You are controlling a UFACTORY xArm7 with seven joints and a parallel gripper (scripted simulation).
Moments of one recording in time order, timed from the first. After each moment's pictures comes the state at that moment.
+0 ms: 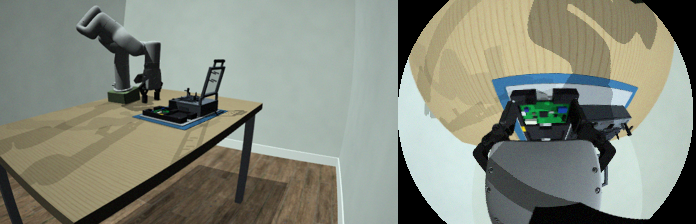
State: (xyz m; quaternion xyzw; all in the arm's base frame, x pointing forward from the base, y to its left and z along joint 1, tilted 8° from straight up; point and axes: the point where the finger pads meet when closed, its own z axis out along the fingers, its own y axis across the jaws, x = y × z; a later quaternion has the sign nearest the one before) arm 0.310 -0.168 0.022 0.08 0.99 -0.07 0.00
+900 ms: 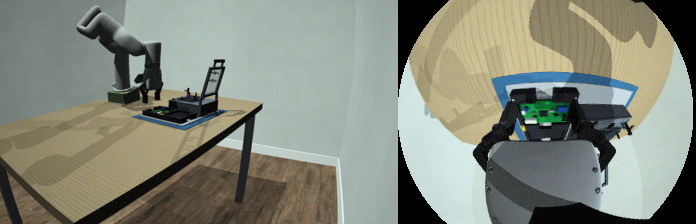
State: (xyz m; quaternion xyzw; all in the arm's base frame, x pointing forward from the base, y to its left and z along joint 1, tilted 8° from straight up) arm 0.312 -0.169 0.022 0.08 0.99 -0.07 0.00
